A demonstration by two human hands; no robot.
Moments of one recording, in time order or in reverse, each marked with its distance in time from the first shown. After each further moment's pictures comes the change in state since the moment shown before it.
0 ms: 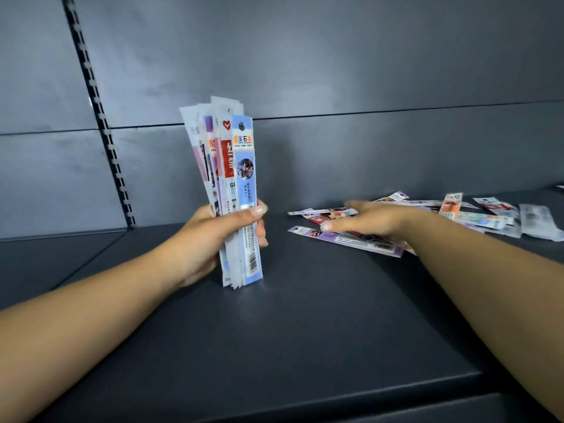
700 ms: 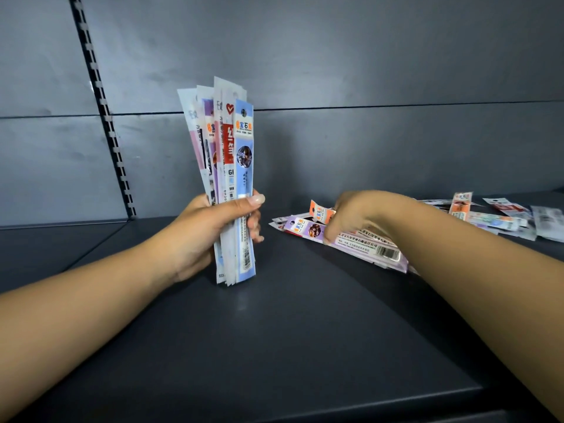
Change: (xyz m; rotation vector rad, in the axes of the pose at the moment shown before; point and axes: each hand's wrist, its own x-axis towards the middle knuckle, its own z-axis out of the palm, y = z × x) left_hand 0.002 -0.002 -0.009 -0.062 0.017 0.009; right_hand -0.003 -0.057 0.015 -0.461 0.006 0.077
